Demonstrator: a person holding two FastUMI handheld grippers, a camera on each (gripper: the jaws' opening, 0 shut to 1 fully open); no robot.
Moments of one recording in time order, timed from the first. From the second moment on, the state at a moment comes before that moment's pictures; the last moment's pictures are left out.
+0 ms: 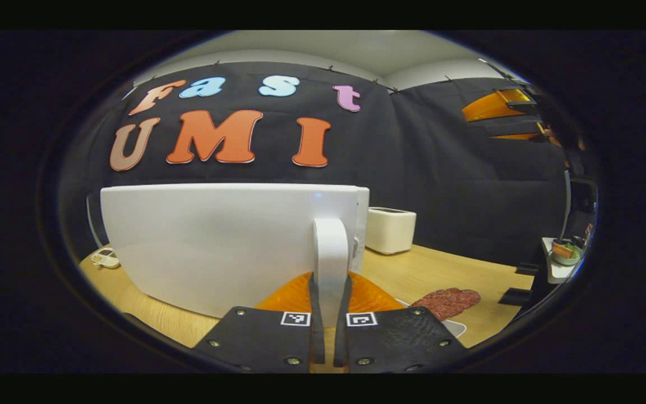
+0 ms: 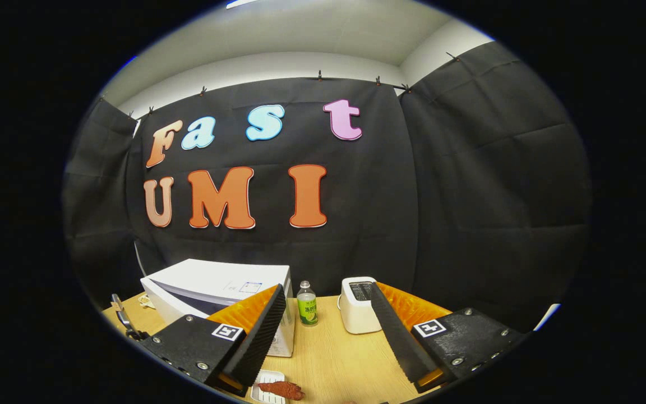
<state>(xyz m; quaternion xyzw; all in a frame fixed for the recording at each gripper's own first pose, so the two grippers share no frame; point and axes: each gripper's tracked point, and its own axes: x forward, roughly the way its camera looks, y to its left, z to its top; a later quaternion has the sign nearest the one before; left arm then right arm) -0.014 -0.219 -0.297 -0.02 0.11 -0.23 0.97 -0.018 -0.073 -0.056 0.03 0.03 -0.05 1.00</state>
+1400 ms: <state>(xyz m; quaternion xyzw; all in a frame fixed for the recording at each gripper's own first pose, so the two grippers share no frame) -0.248 0.117 -0.259 0.01 0.13 0.04 0.99 -0.018 0.069 -0.078 0.05 0.05 0.07 0.99</state>
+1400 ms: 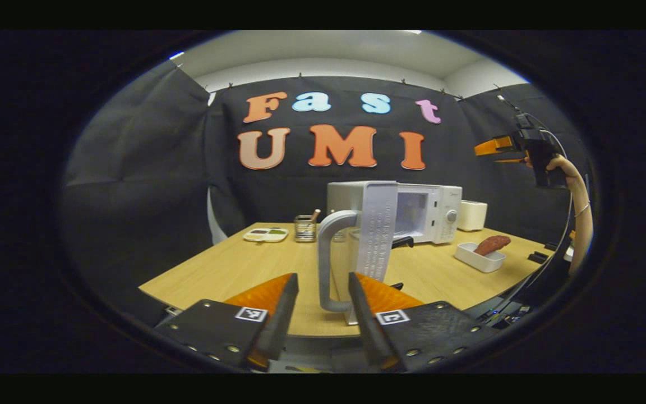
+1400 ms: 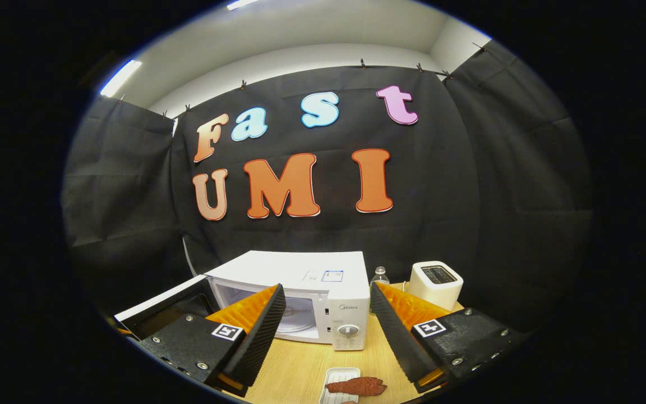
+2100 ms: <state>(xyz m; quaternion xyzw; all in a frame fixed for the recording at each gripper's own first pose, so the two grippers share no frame) -0.286 0.216 -0.252 -0.03 0.10 0.15 0.98 -0.025 0.027 -0.193 0.10 0.13 0.01 0.99</state>
